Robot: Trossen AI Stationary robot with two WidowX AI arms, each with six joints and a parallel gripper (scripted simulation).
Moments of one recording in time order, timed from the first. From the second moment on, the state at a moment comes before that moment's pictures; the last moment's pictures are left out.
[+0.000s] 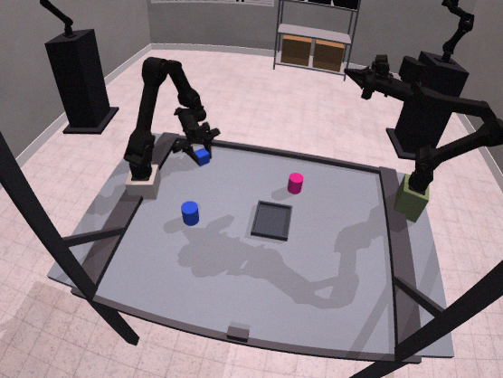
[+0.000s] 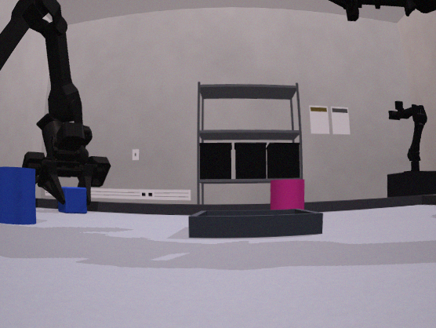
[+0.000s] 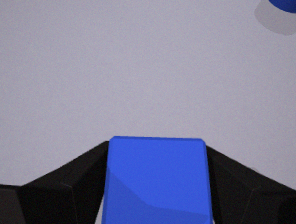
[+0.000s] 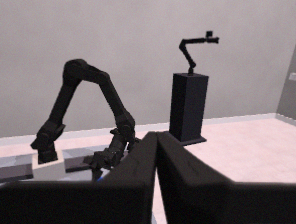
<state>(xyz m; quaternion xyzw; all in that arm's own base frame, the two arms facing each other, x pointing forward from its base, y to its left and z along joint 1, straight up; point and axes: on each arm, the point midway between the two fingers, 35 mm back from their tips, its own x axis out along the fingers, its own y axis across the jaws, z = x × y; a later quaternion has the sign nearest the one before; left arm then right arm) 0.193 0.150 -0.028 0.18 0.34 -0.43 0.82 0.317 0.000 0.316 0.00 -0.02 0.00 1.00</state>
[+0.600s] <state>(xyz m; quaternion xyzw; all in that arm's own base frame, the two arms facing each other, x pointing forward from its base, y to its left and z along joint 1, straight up) 0.193 0.148 -0.020 0.18 0.34 -0.43 0.82 0.317 0.000 0.316 0.00 -0.02 0.00 1.00</state>
